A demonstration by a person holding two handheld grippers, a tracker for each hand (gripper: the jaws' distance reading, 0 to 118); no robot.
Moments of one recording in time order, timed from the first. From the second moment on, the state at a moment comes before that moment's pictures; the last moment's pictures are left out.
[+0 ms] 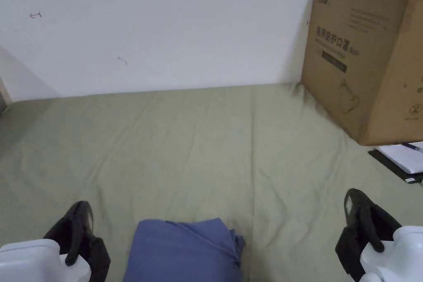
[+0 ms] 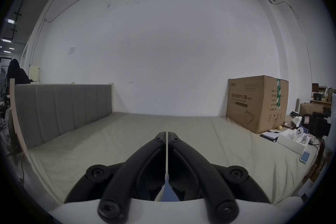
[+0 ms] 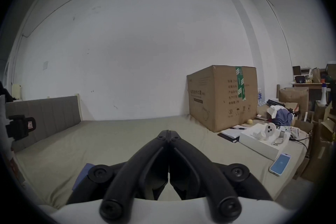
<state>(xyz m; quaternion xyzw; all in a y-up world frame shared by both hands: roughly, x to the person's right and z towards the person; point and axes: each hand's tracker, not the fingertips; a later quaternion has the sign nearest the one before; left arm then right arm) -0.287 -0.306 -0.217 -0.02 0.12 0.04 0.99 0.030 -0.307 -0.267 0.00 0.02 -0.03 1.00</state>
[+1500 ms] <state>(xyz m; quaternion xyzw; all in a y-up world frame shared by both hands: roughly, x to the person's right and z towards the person) -0.470 -0.483 -0.435 -0.40 -0.30 0.57 0.65 -0.082 -0.458 -0.422 -0.41 0.26 0.09 0.87</state>
